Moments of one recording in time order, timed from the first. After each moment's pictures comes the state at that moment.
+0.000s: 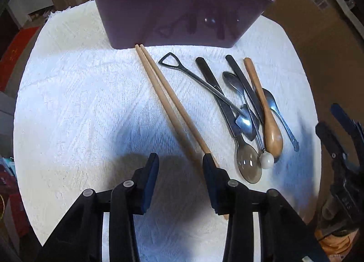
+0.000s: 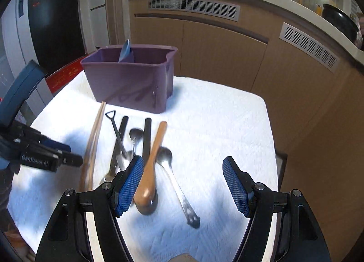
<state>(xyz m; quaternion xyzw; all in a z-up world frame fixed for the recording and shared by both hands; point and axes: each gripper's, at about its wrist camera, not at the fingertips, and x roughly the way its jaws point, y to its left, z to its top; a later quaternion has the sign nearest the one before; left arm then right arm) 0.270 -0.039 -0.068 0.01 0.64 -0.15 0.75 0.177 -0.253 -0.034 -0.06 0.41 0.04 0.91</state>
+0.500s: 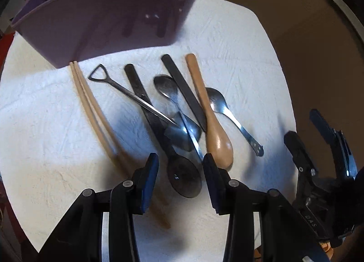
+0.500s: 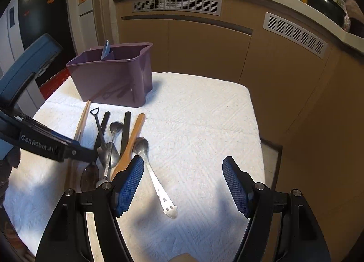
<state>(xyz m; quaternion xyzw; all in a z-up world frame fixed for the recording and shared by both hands) 0.276 -0.125 -0.060 0.01 0.67 -0.21 0.71 0.166 -0.288 -0.040 -0.03 0.41 0.02 0.91</state>
